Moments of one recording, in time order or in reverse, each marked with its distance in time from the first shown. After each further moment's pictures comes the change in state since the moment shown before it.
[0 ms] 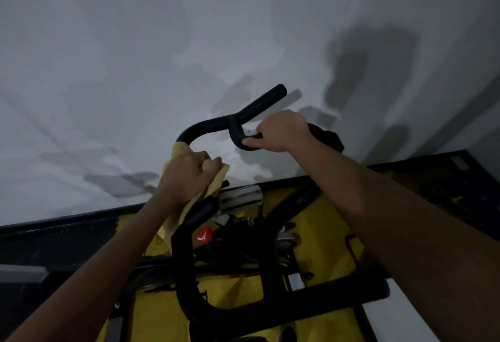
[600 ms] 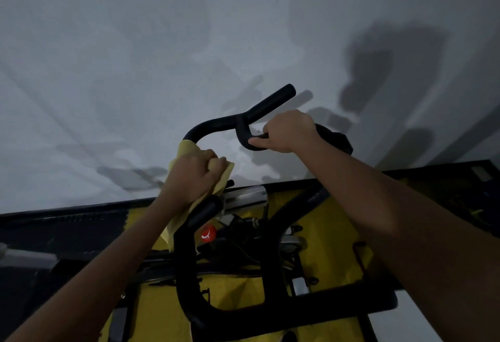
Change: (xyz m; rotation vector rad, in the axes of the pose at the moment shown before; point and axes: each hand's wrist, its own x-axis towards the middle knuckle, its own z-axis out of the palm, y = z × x) left_hand -0.010 0.013 -0.006 -0.099 0.000 -0.037; right_hand 0.007 0.001 0.002 0.018 0.030 -0.015
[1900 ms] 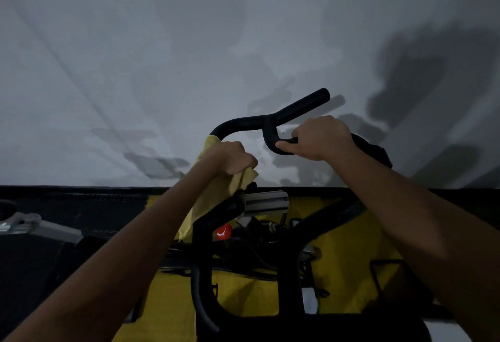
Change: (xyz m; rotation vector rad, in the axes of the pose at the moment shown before) left_hand 0.073 0.013 0.008 0.233 -0.518 -0.379; right_hand 0.006 0.006 0.007 0.003 0.009 -0.049
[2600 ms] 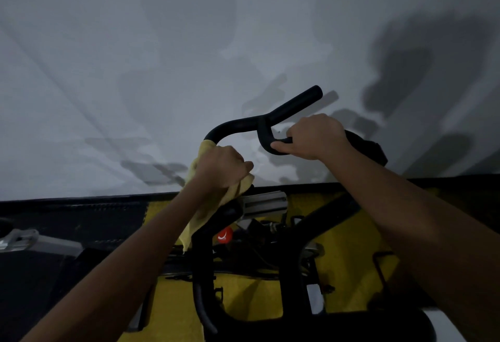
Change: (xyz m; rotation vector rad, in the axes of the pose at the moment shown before) left_hand -0.025 -0.007 0.011 0.082 0.330 0.128; right_hand -0.002 -0.003 -0.001 -0.013 0.024 0.031
